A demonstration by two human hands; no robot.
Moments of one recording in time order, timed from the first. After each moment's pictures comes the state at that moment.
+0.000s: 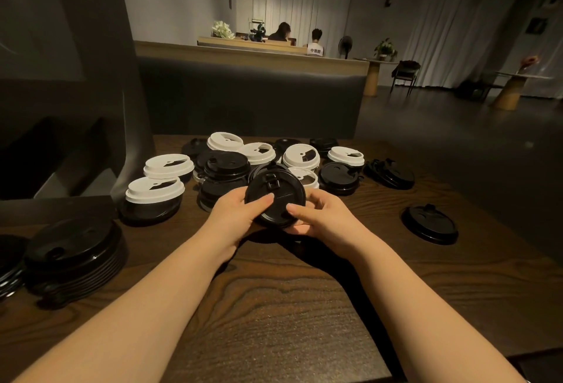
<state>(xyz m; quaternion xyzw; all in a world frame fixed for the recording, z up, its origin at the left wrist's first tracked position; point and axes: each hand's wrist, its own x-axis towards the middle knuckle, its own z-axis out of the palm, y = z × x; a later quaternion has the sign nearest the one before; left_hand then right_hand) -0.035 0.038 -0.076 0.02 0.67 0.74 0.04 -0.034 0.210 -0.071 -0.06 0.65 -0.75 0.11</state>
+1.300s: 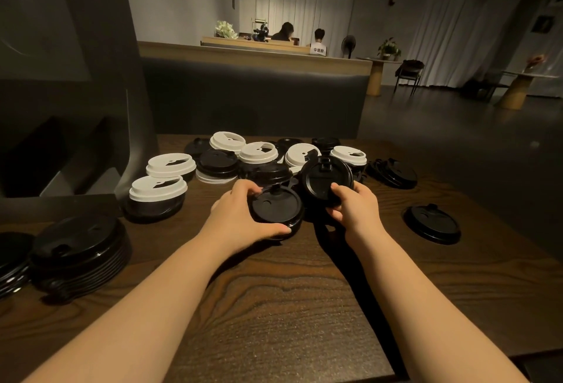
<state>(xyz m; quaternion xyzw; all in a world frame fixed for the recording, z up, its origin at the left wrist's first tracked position) -0.036 0.027 -0.077 0.06 0.92 0.39 -0.04 -0.045 0.222 -0.066 0.13 0.61 -0.77 -0.11</state>
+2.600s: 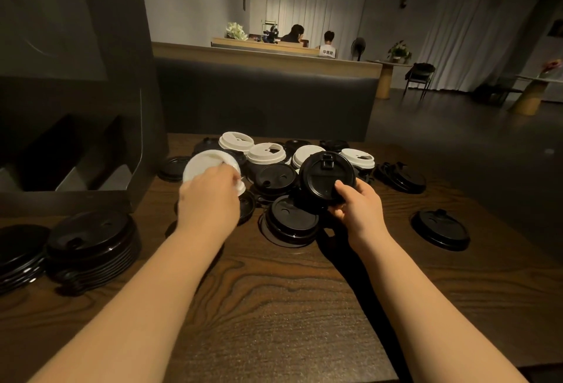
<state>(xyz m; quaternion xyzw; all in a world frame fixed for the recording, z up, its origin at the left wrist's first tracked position) -0.018 0.012 -0.041 -0.05 0.95 0.20 -0.22 -0.039 0.216 -0.060 0.07 0.62 -0.78 -0.11</state>
